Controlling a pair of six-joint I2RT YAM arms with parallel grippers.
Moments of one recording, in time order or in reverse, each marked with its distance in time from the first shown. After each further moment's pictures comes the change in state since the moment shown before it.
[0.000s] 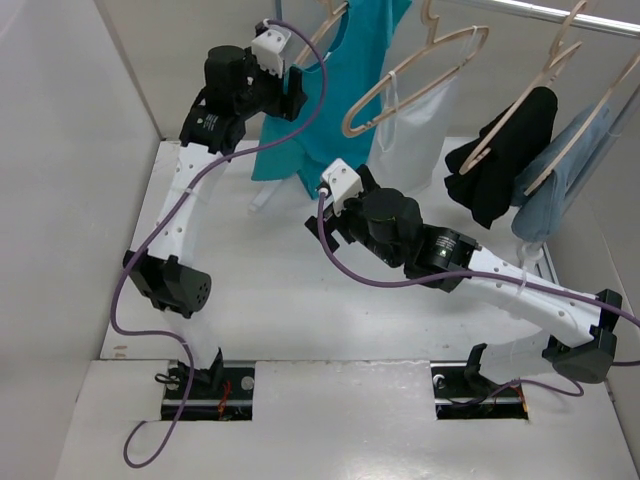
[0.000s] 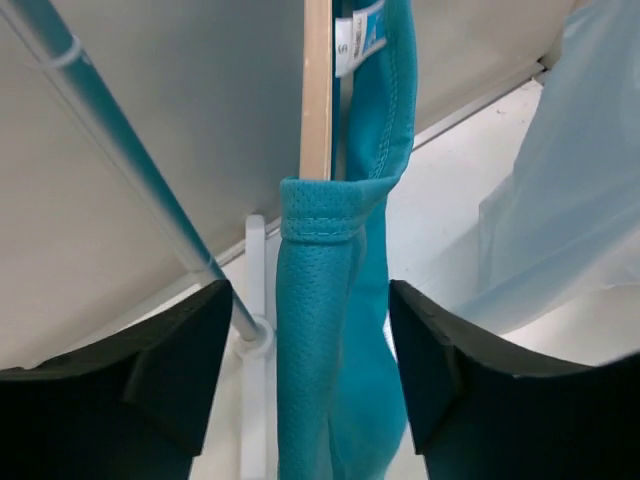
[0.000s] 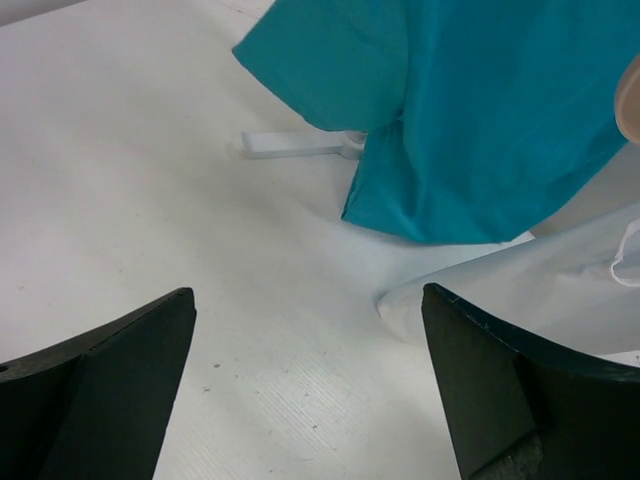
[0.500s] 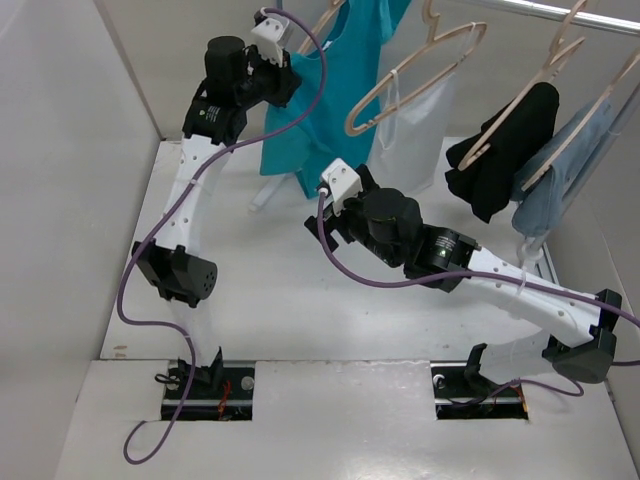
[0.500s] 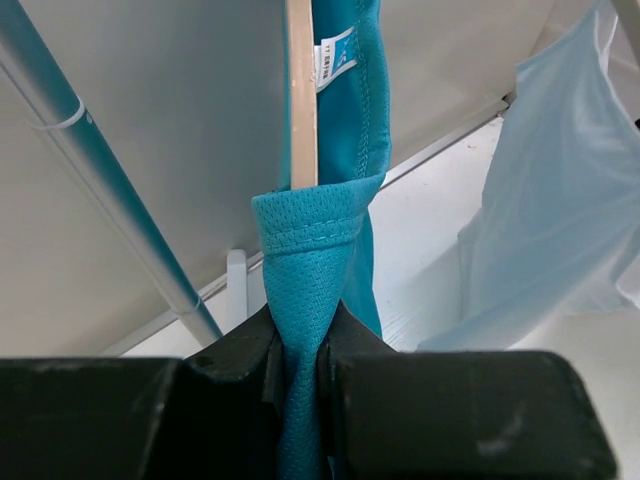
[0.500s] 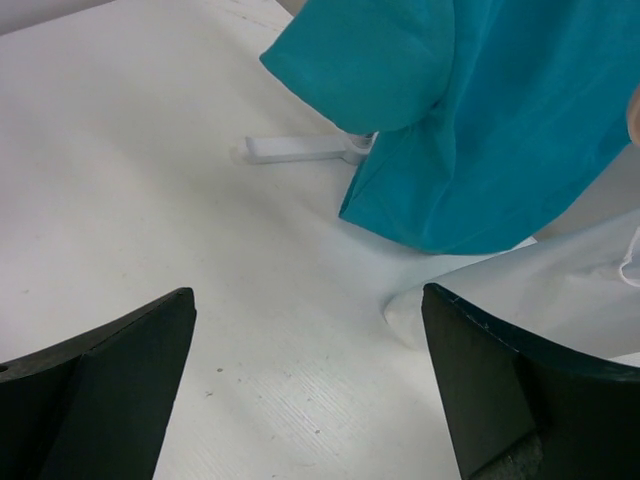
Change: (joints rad) left arm 0.019 0.080 0.126 0.023 0.077 -0.061; right arm 0.000 0.000 -0.003 0.015 -0.010 0.000
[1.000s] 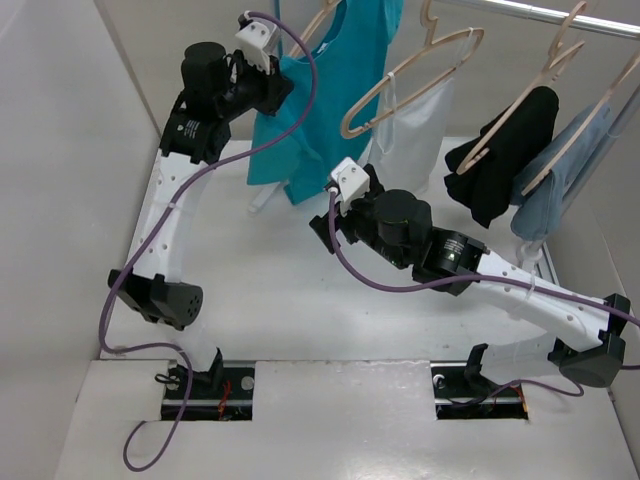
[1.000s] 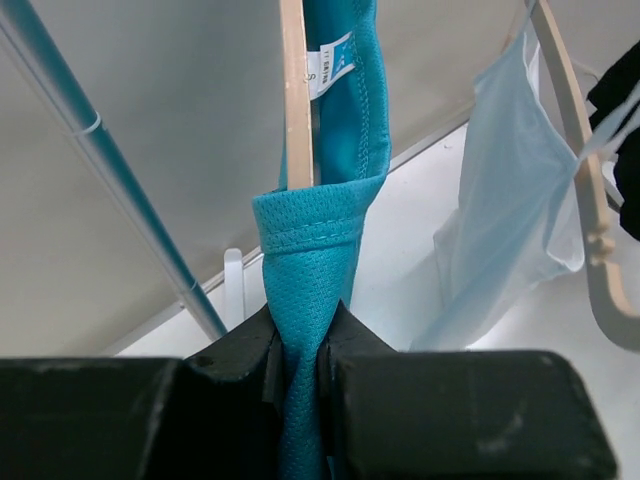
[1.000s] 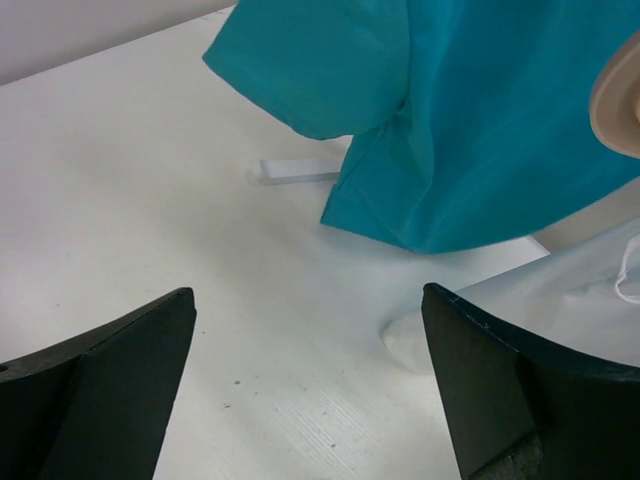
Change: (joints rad) left arm 0.000 -0.217 -0.161 -0.021 0.022 0.027; right arm 0.000 -0.042 -0.029 0.039 -0.036 0.027
